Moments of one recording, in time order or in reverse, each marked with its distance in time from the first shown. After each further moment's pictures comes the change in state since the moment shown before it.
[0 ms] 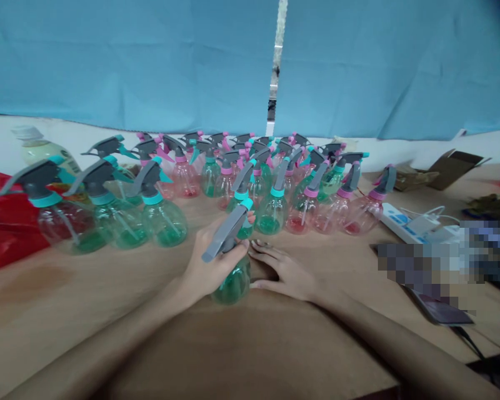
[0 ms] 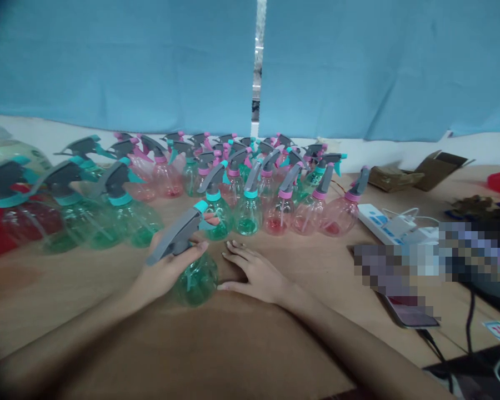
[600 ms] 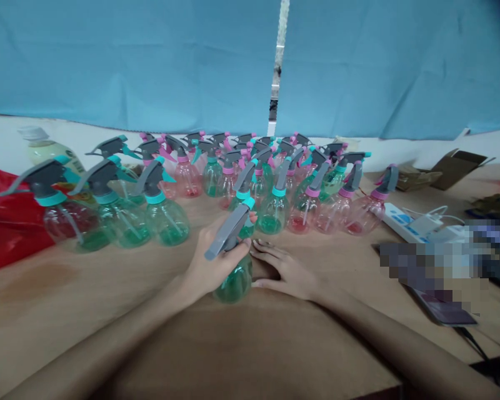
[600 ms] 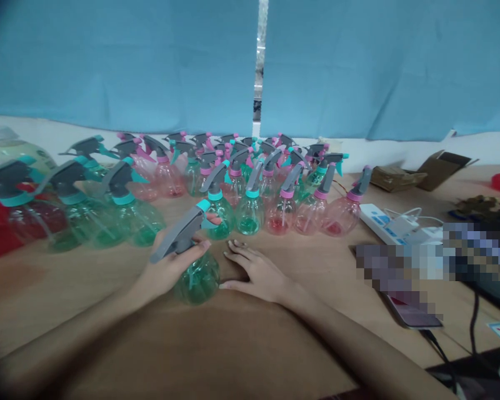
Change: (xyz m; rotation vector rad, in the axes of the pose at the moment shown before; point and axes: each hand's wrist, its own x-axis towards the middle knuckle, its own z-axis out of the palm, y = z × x) left_hand 0.000 0.002 0.000 0.011 -0.019 -0.008; right_hand 0.000 -0.001 0.000 -0.013 -0.008 0.015
